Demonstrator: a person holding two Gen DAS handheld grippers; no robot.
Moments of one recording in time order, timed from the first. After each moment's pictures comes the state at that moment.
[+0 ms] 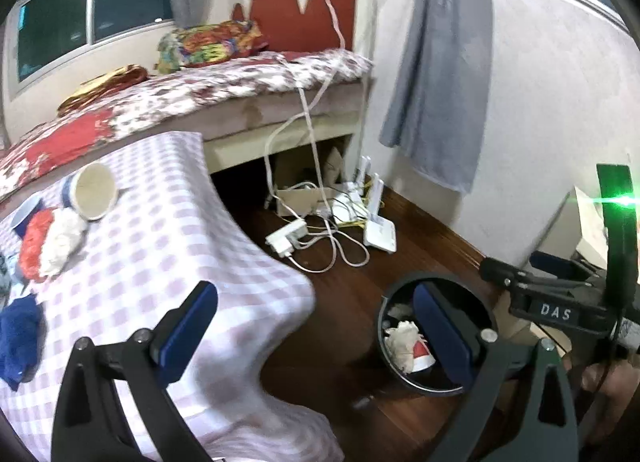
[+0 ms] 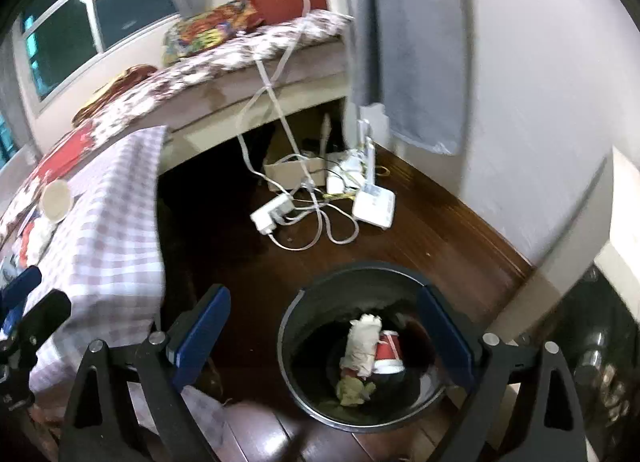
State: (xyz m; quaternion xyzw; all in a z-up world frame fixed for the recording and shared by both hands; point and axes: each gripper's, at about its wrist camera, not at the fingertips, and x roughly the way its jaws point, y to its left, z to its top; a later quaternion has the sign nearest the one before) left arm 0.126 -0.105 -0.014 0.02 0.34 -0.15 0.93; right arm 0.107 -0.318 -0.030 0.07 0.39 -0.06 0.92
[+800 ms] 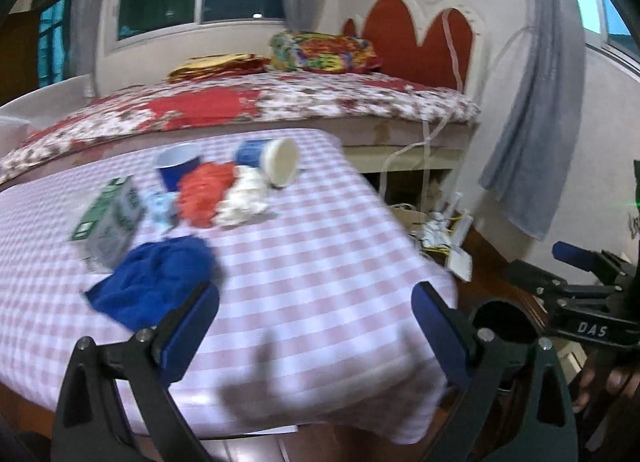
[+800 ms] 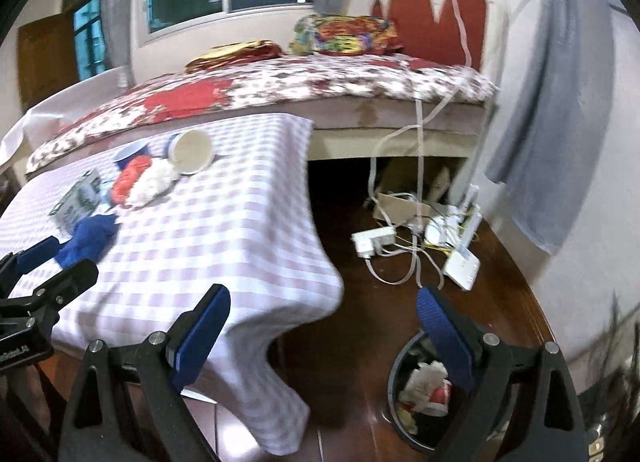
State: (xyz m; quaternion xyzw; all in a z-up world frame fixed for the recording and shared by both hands) left arm 0.079 0.053 -0.004 -0.04 0.31 0.01 0.95; right arm 0.107 -0.149 0.012 -0.05 0.35 0.11 0.93
